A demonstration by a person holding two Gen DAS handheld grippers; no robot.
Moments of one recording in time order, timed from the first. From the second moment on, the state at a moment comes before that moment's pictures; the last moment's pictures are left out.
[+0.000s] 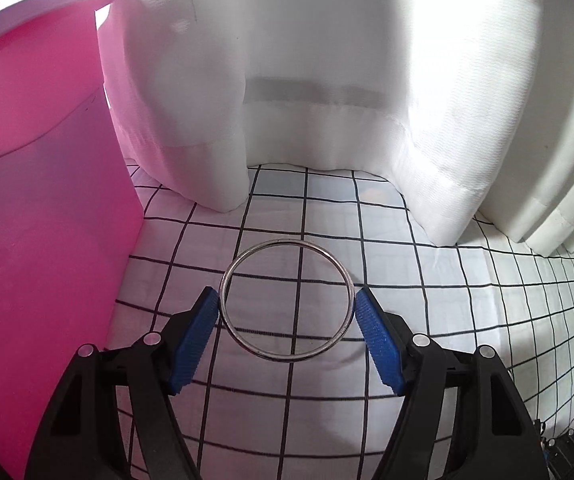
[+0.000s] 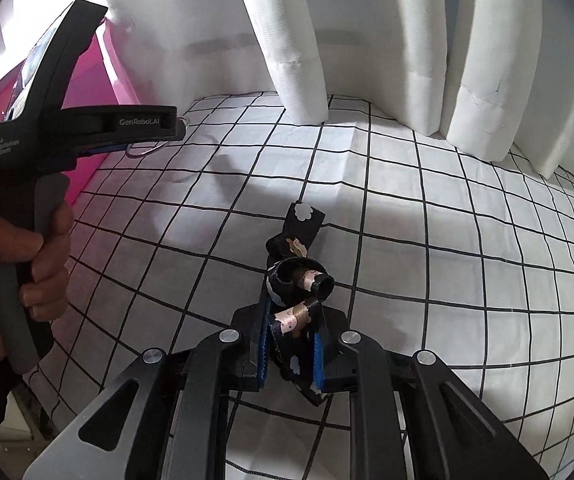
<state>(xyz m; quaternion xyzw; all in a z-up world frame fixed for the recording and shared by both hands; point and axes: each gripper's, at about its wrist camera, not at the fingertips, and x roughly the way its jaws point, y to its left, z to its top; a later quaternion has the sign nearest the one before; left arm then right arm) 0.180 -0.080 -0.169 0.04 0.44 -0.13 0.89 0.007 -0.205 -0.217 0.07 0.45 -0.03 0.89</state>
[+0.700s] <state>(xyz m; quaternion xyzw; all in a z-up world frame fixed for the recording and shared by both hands) 0.092 -0.068 -0.099 0.03 0.42 -0.15 0.89 -0.043 -0.226 -0.140 0.06 0.41 -0.02 0.91</state>
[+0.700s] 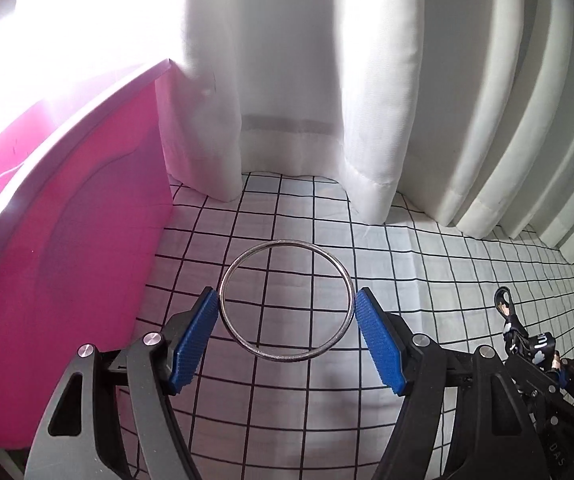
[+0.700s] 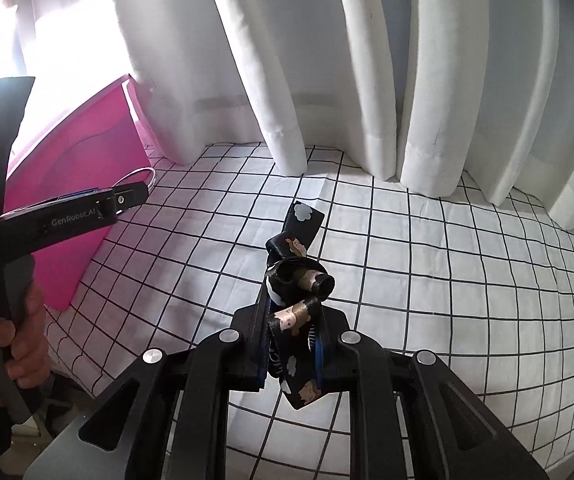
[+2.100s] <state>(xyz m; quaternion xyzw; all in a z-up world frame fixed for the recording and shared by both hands) 0.051 0.132 0.058 -0.05 0.32 0.05 0.95 0.046 -0.056 0.019 -0.04 0.28 0.23 0.93</state>
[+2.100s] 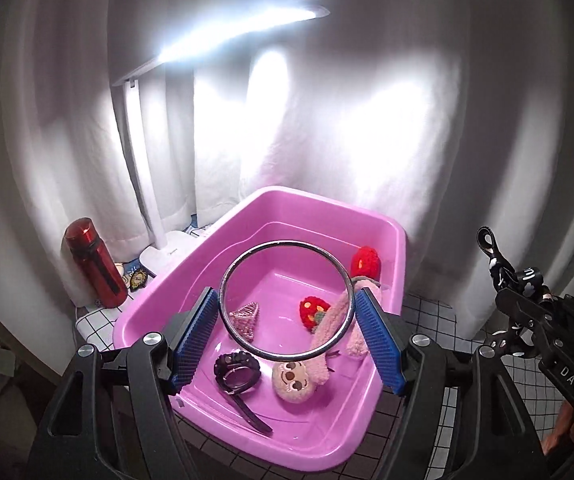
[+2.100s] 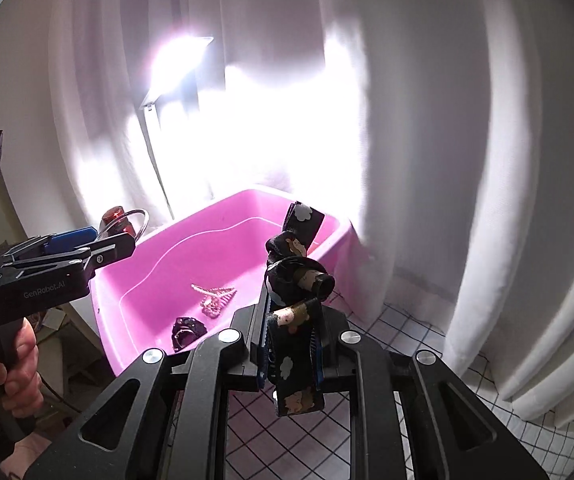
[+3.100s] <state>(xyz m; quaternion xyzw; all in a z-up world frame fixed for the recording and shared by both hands) 0.119 0.205 -0.011 -0.09 0.40 0.10 0.90 0.174 0.043 -0.027 -0.08 0.37 0.23 0.90</state>
